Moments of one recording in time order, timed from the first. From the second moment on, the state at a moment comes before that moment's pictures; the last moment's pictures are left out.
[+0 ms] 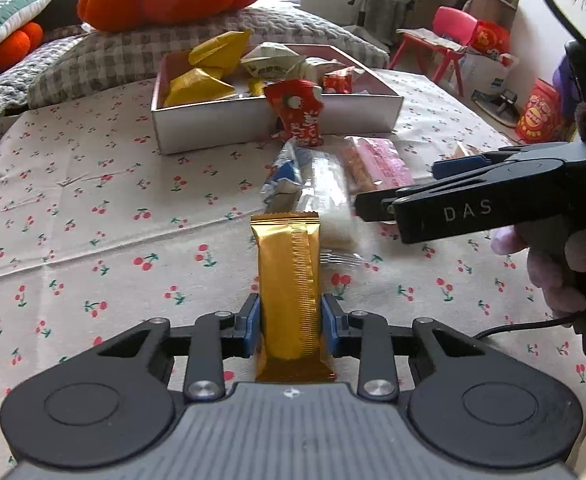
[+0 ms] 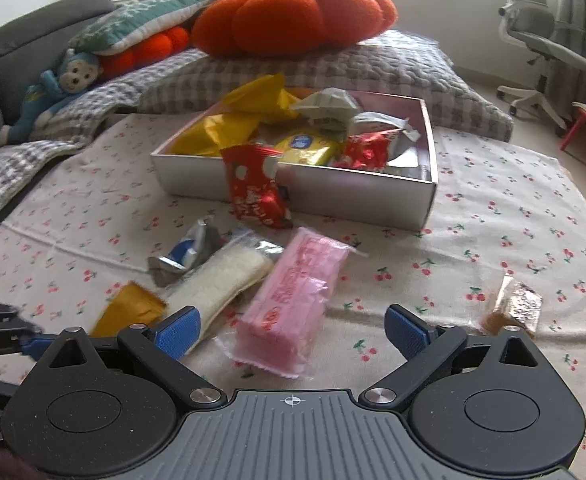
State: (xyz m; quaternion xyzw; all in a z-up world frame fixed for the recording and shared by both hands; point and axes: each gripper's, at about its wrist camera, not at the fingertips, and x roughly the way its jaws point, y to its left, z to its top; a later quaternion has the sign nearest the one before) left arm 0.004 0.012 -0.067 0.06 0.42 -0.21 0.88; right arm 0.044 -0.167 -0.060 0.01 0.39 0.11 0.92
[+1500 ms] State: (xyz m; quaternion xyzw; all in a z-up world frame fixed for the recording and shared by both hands) left arm 0.031 0.033 -0.069 0.06 0.42 -0.15 0.89; right arm 0.024 -0.180 -0.065 -0.02 0.40 0.12 0.91
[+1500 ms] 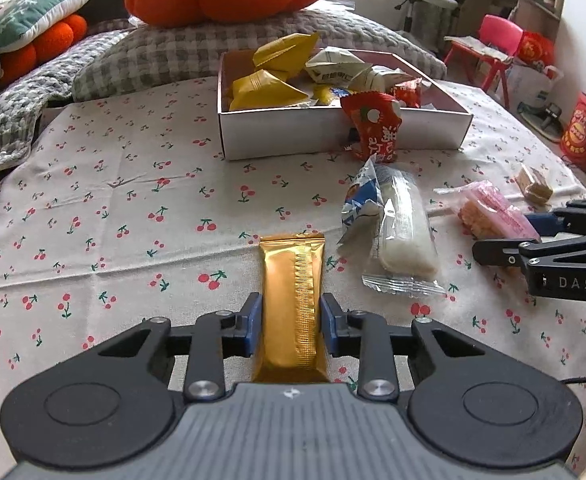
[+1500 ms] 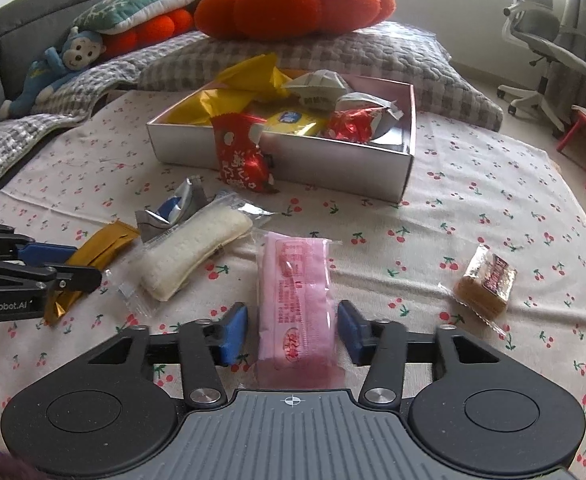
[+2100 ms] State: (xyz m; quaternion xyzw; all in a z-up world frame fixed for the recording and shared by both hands) left arm 0.039 0.034 -0.045 0.01 0.41 -0.15 0.90; right arm 0.027 -0.188 -0.049 0.01 0.39 0.12 0.91
